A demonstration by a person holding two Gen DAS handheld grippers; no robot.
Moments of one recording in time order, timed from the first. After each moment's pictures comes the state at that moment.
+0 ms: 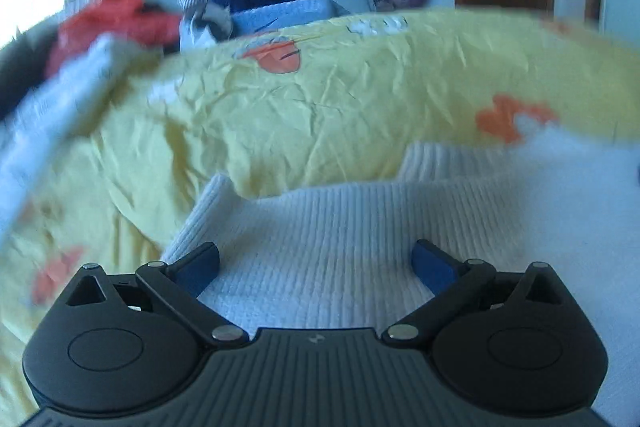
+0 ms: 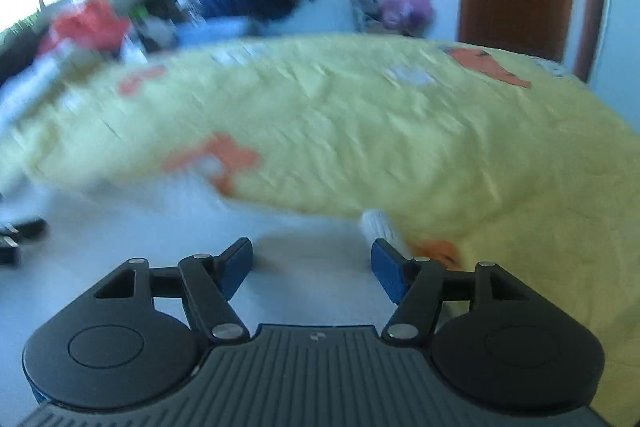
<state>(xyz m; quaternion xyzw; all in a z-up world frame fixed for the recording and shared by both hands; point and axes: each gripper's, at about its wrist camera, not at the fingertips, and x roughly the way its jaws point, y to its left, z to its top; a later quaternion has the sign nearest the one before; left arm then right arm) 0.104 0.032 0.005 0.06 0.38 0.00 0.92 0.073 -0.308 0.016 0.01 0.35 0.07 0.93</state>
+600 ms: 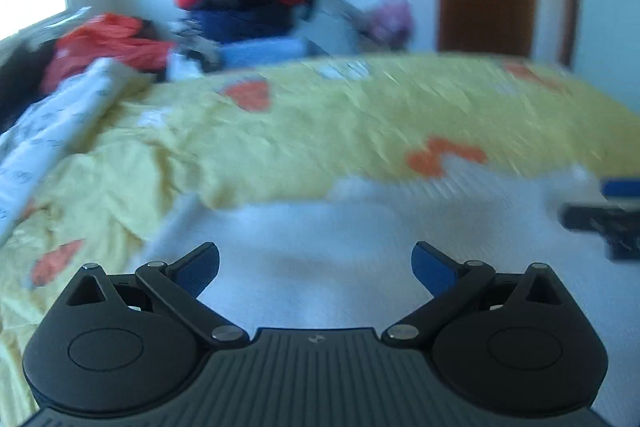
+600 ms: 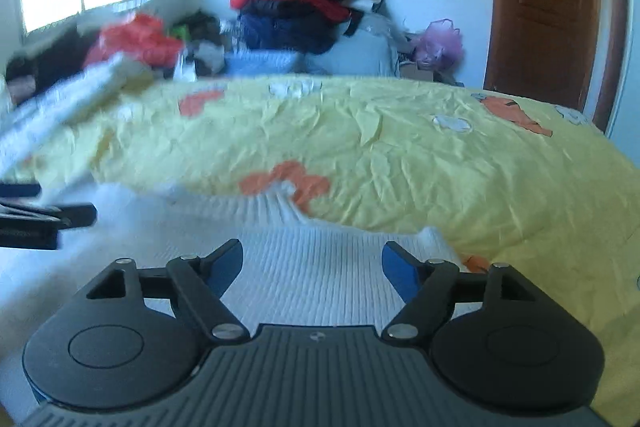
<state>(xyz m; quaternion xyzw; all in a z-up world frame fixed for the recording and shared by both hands) 0.049 -0.013 0.034 0.07 0.35 -0.03 0.93 0.035 -0.259 0.045 -0.03 0.33 0.10 0.94</state>
